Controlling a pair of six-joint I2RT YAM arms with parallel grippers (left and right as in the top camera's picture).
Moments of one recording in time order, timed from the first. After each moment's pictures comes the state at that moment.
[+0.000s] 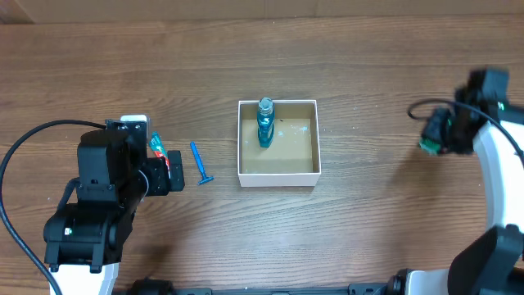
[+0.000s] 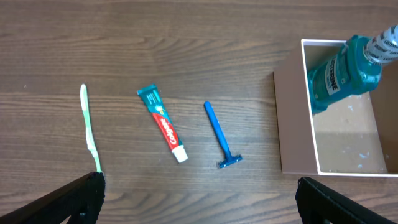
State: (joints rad) left arm -0.06 0.94 1.09 -1.00 -0.01 -0.10; right arm -0.20 1.57 1.37 -0.99 -0.01 0.23
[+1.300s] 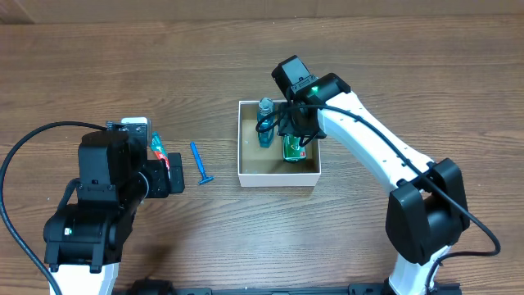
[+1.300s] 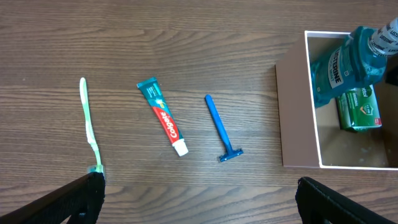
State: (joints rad) left arm -0.06 0.94 1.09 -1.02 -0.01 -0.10; right arm 0.53 1.94 1.62 -1.01 0.09 0.59
